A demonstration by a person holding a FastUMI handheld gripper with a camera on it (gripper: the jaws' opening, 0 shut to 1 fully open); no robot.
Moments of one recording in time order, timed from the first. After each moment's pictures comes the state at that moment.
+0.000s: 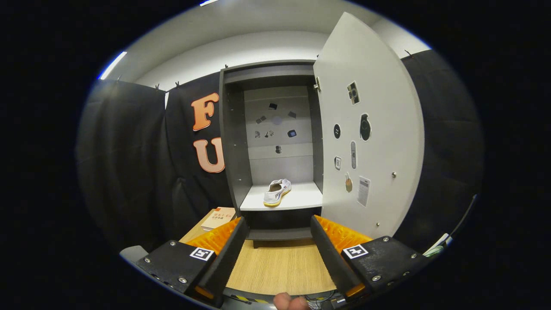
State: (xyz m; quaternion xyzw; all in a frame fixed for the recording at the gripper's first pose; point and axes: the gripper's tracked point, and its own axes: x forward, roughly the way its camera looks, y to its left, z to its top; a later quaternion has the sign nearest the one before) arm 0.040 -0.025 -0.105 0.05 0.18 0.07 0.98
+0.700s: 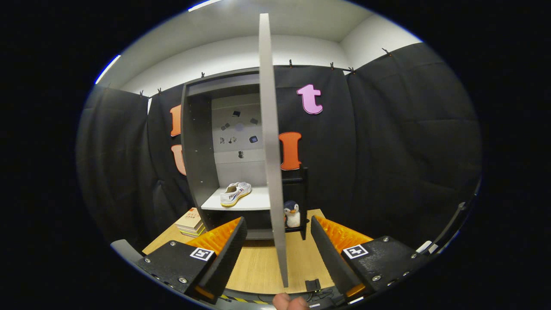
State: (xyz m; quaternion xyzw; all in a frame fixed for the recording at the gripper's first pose) arm 0.044 -0.196 -0.113 0.05 0.17 0.03 0.98
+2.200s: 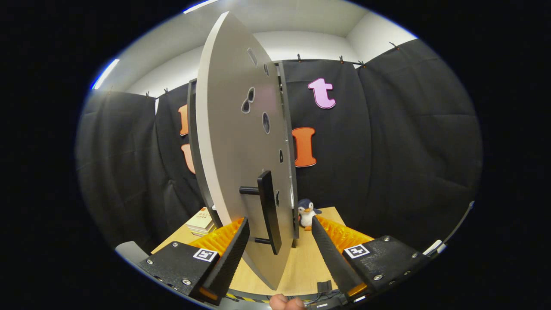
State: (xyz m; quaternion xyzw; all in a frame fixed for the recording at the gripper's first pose) arm 0.066 -0.144 -0.121 0.06 0.18 0.07 0.98
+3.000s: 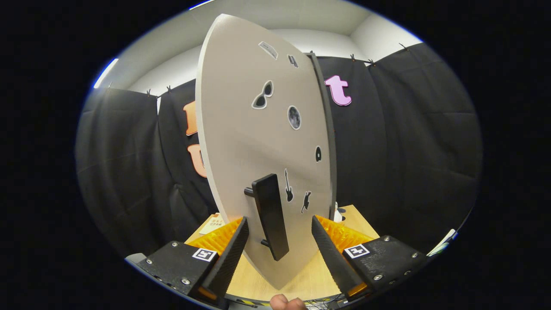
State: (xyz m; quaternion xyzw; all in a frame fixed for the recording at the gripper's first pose) arm 0.097 -0.024 -0.125 0.08 0.18 0.07 0.98
